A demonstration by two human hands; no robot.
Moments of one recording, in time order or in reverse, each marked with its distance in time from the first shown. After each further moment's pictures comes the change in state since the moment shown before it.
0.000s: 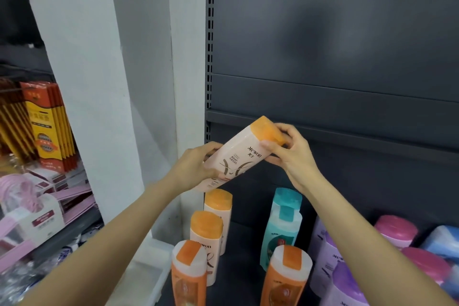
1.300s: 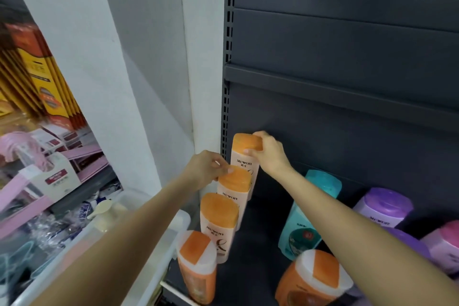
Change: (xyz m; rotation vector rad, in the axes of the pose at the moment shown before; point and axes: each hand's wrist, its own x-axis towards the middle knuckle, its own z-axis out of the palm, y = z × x) left_hand 0.017 -0.080 0.062 -0.110 -0.194 -0.530; right_hand 0.069 0.132 0.064 -0.720 -0.200 0.195
